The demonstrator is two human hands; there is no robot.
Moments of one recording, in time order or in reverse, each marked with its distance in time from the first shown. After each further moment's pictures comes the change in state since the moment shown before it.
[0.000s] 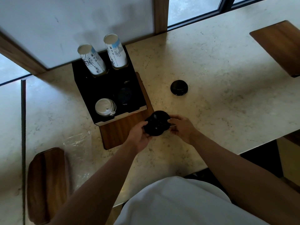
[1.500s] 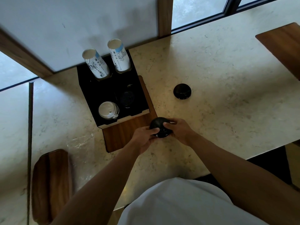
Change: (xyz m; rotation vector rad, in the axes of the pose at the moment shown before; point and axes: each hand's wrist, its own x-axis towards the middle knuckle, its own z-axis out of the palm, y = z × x) left_hand 0.001 0.003 0.009 0.287 -0.050 0.065; right_hand 0.013 -0.001 0.014 -0.143 -0.117 -0.055
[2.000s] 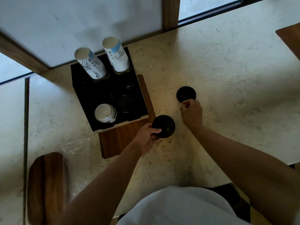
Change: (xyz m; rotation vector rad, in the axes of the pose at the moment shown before) left_hand 0.043 0.017 0.023 -0.072 0.037 -0.077; right_hand 0.085 -0.049 -0.043 -0.750 0.583 -0.346
